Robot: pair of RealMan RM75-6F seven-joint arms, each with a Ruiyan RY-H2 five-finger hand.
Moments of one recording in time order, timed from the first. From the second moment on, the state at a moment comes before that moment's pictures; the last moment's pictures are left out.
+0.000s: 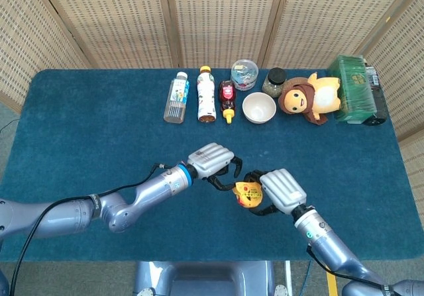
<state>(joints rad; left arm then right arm) -1.24 -1.45 -0.27 -1.57 0.99 0.54 -0.04 0.65 -1.14 0.11 -2.06 -1.15 1.02 -0.32</state>
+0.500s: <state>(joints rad) -1.25 -1.46 -0.27 -1.56 1.00 0.53 -0.07 0.65 -1.15 0.11 -2.05 -1.13 1.01 -0.32</state>
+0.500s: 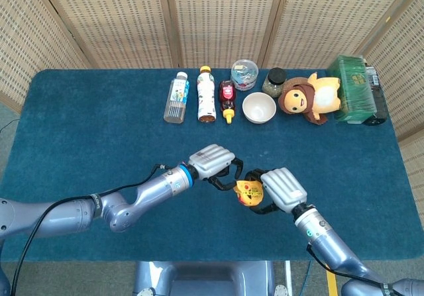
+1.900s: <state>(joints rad) -1.25 -1.48 -0.27 -1.54 0.99 0.54 -0.09 0.66 -1.14 0.11 -2.06 -1.13 1.01 -0.32</state>
